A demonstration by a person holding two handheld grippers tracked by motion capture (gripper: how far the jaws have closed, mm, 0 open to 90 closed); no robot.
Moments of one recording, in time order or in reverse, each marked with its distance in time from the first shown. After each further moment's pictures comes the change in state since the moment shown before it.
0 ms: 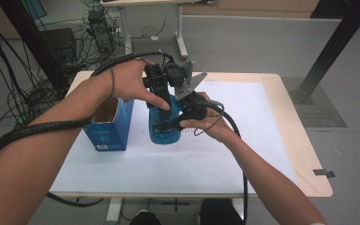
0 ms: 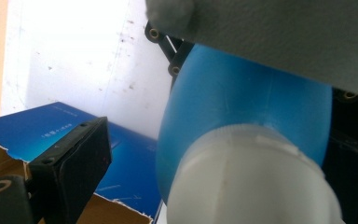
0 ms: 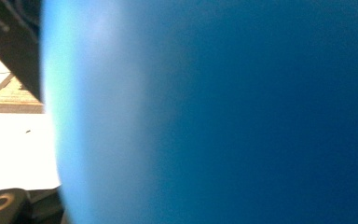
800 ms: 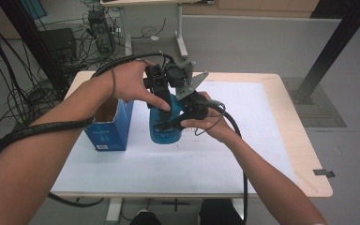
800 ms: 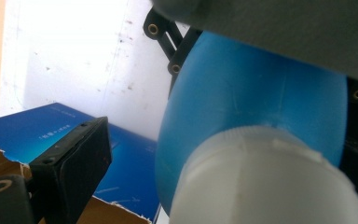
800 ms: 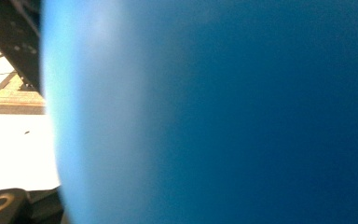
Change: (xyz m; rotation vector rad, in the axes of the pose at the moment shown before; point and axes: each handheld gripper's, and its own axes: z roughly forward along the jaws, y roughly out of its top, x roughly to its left) left arm -0.001 0.001 0.002 0.002 -0.010 -0.004; right arm 0.001 0.000 -0.003 -0.002 -0.007 0.000
